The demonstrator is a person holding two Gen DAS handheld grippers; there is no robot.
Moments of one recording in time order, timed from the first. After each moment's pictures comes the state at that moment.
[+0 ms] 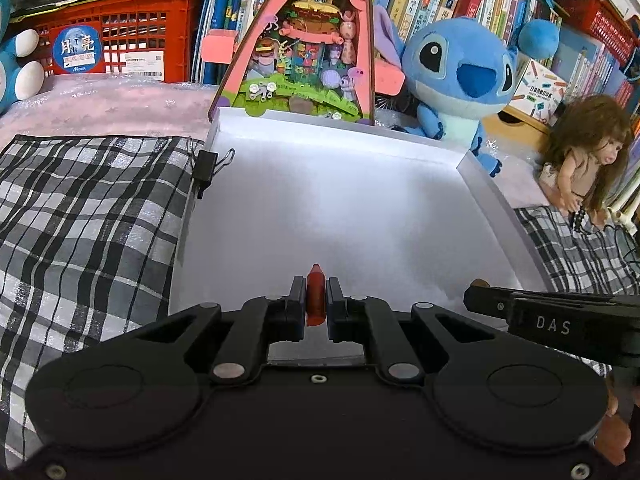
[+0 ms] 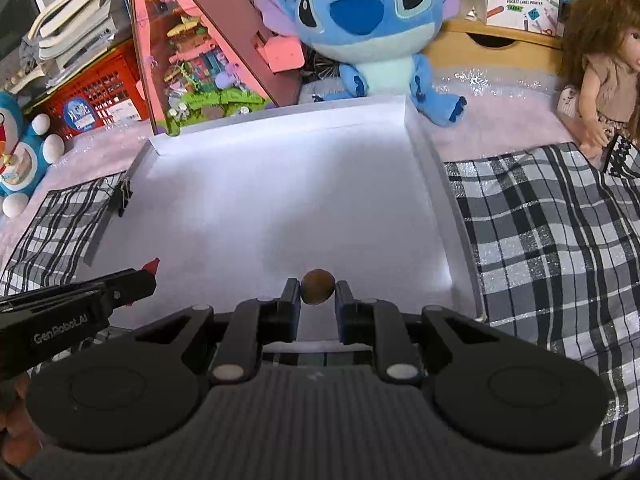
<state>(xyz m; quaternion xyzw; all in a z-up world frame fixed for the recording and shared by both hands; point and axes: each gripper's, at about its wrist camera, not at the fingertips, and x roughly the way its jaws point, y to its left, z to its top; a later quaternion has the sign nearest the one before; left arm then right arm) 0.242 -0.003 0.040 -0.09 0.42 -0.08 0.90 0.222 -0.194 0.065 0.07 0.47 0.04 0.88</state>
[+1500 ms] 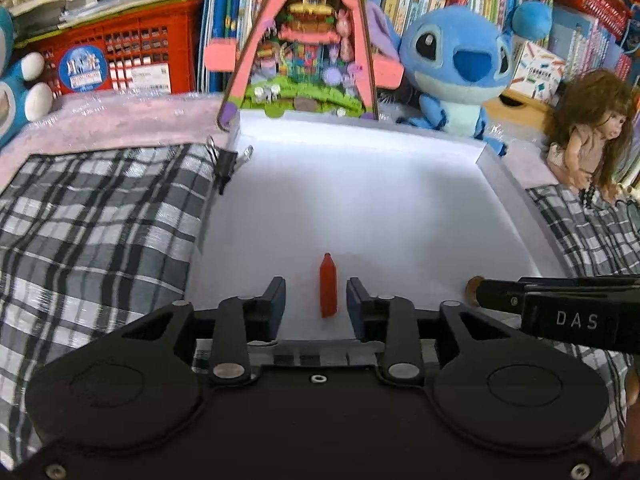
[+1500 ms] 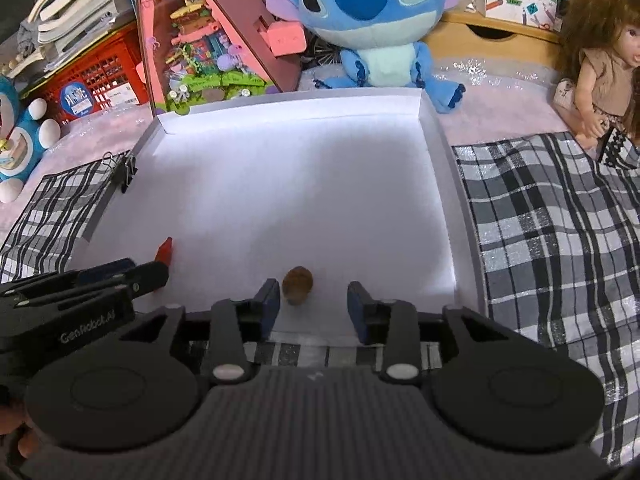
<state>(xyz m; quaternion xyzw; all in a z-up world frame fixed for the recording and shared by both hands) 0.225 -0.002 0.046 -0.05 0.41 -0.07 0.91 0.209 -0.188 0.068 0.05 0.47 0.03 0.88</state>
